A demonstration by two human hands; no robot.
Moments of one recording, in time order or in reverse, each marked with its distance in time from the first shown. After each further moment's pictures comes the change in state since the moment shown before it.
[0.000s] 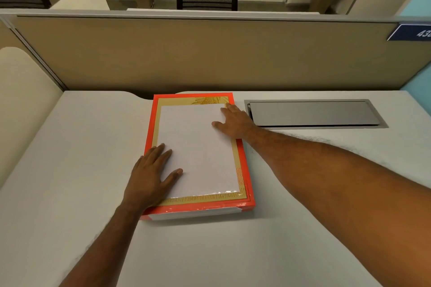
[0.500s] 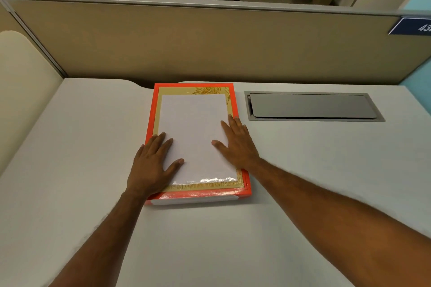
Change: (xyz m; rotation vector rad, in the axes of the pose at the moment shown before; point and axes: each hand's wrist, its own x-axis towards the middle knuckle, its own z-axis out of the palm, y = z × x) left_hand -0.006 -0.001 0.010 0.050 0.000 -0.004; right_hand -0.088 -0.002 0.063 0.079 0.180 -0.082
